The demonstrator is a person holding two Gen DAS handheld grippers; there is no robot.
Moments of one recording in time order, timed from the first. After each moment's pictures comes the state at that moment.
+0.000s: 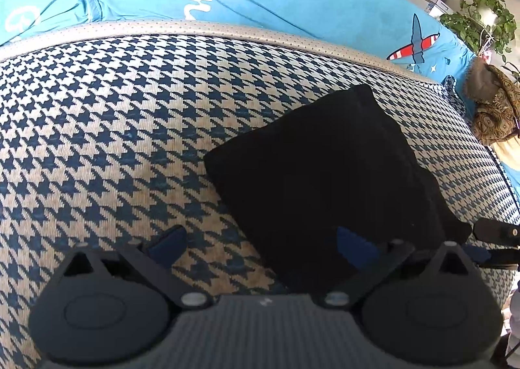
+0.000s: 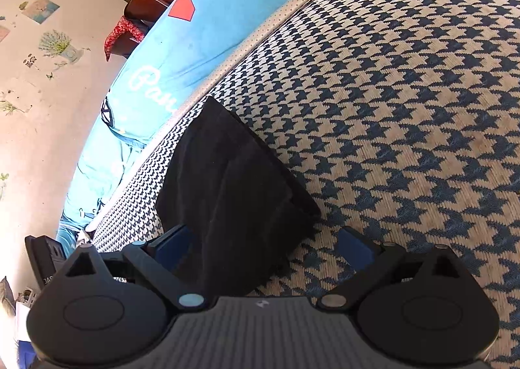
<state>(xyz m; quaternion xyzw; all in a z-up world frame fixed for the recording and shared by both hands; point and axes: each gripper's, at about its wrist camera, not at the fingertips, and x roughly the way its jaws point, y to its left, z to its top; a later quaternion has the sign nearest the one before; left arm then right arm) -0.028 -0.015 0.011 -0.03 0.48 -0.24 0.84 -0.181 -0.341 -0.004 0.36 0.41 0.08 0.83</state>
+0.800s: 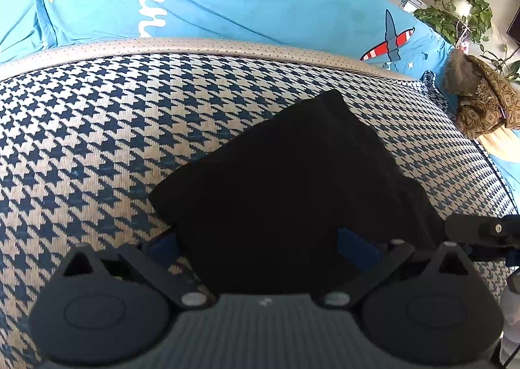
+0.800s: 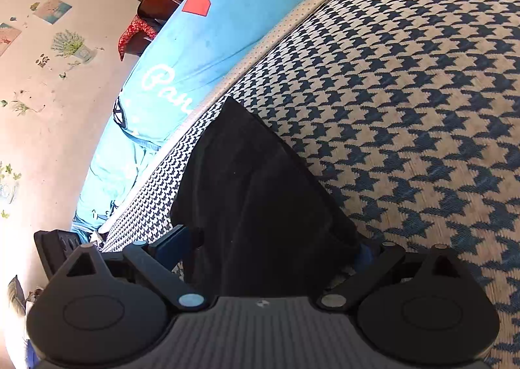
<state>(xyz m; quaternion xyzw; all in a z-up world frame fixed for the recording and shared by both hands) -0.018 -0.044 0.005 -0.02 0.45 -0.29 0.85 -0.133 -0.311 -0.009 0.36 0.40 0.11 0.83</state>
